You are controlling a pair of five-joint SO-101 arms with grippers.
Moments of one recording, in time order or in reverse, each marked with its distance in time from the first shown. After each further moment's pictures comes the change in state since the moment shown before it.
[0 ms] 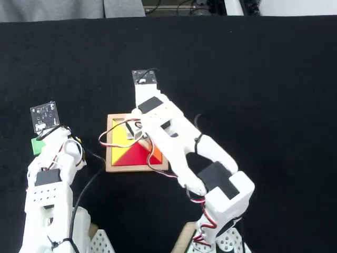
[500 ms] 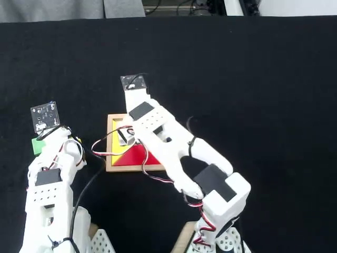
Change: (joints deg) left arm 0.0 0.0 0.0 0.0 0.0; right arm -4.2 0.0 0.0 0.0 0.0
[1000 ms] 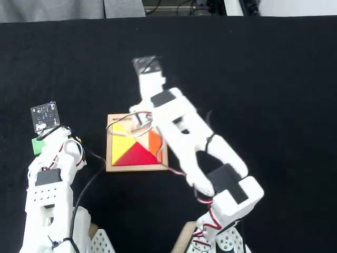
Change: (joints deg) left arm 0.0 0.0 0.0 0.0 0.0; right arm 10.9 -3.7 -0.2 -6.2 12.2
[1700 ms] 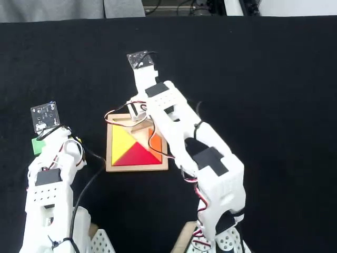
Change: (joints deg) left arm 0.0 0.0 0.0 0.0 0.0; right arm -0.7 14.9 -12.9 -0.9 5.7
